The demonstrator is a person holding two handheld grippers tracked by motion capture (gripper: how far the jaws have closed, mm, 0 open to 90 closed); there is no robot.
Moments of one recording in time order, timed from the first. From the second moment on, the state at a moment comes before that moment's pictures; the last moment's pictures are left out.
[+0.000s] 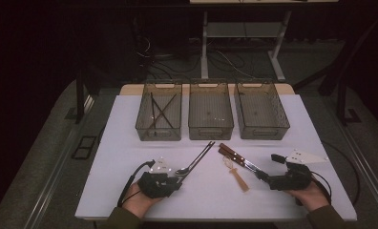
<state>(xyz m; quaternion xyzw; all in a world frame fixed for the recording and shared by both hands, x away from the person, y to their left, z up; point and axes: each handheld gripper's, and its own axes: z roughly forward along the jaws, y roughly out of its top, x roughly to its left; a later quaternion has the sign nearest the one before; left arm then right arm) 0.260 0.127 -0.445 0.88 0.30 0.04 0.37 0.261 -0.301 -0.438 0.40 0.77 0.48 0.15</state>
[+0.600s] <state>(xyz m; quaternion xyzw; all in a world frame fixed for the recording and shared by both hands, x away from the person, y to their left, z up) 0.258 0.123 -0.445 0.88 0.30 0.07 0.36 0.261 -0.301 -0.438 0.39 0.77 0.47 0.15</state>
